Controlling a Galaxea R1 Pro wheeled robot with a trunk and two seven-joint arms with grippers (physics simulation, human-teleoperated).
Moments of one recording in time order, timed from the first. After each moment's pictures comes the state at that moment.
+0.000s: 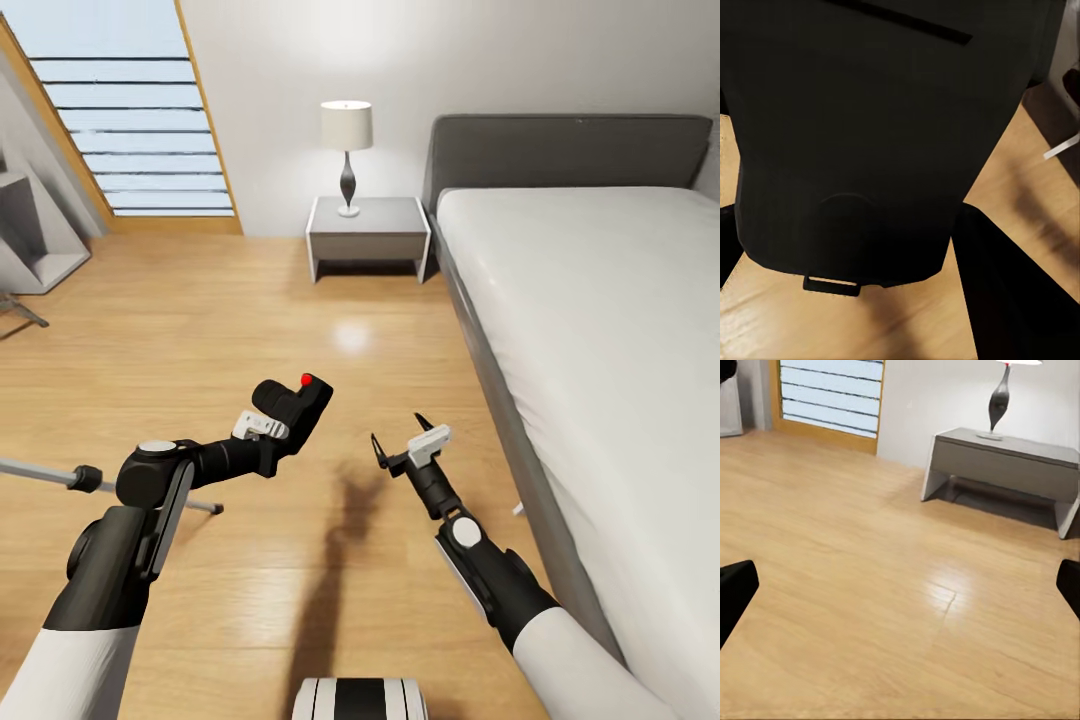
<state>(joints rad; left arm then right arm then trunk) -0.62 0.06 -0.03 -1.57 -0.15 0.93 -0.72 -0.67 0.02 0.41 -0.86 0.08 -0.46 -0.03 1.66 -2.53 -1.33</state>
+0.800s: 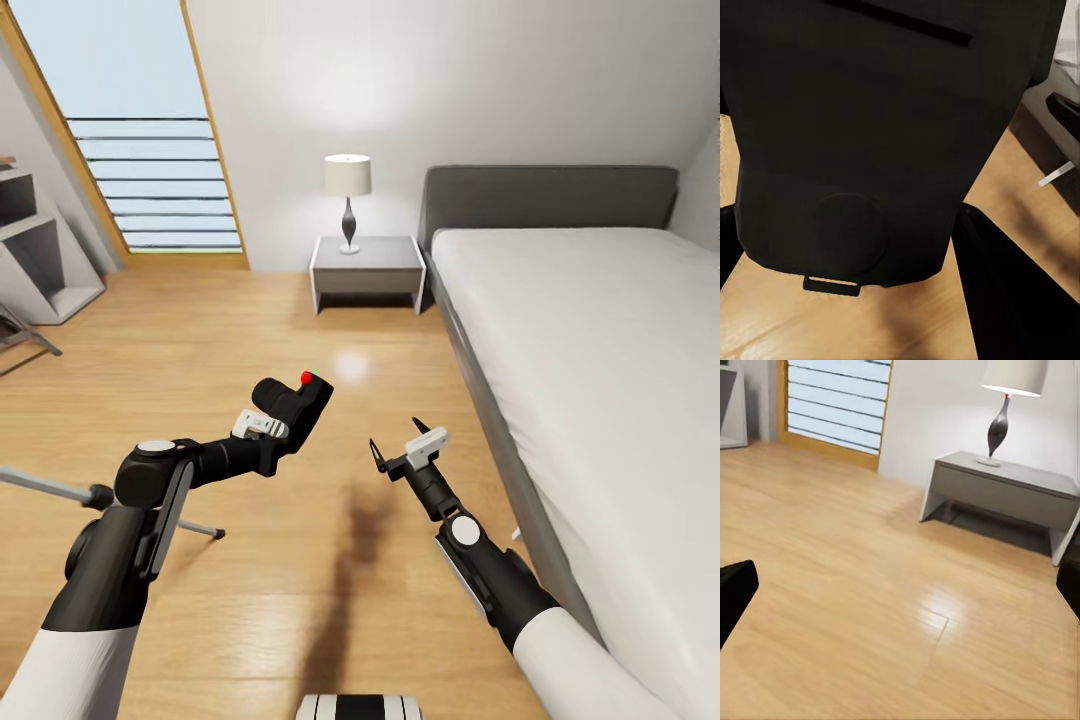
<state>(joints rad) -0.62 0.06 -0.03 -1.58 -0.15 0.93 -0.72 -0.67 0.02 0.41 -0.86 0.08 -0.40 -0.01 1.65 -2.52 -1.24</state>
